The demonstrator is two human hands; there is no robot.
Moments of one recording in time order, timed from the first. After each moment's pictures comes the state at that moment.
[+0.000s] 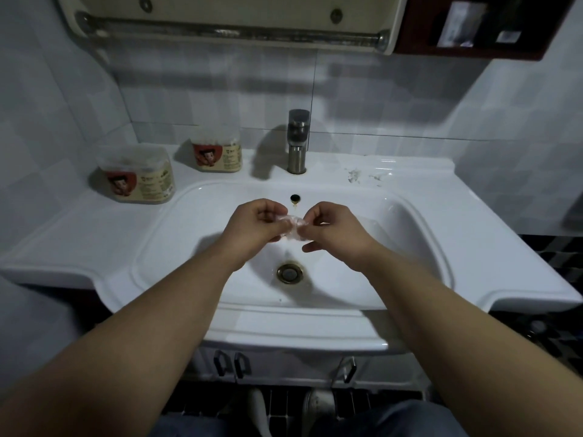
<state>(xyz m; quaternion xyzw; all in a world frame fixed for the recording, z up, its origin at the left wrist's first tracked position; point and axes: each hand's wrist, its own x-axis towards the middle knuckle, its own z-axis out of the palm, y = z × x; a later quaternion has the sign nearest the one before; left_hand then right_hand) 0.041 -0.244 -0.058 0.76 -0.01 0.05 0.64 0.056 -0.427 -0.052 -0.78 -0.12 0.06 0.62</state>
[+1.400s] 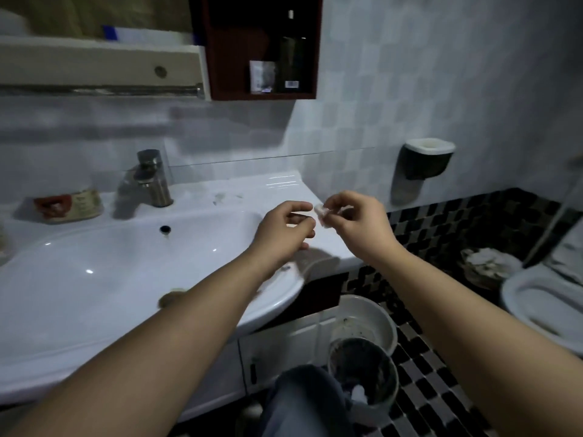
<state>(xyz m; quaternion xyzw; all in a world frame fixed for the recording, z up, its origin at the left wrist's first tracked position) -0.034 -0.501 0.010 0.74 -0.17 -0.04 0.65 -0.067 -0.665 0.017 -0.84 -0.01 -0.26 0.47</state>
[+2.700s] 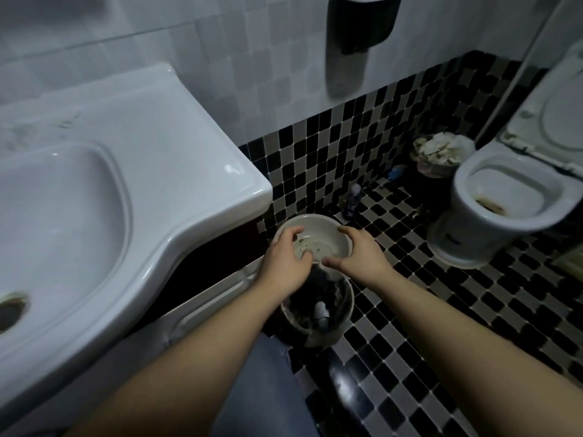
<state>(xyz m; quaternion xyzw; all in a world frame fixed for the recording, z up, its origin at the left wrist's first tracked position) -0.023 -0.687 -0.224 0.88 -0.20 -0.17 0.40 -0.098 -0.853 -0.246 -0.88 0.28 0.00 0.38</state>
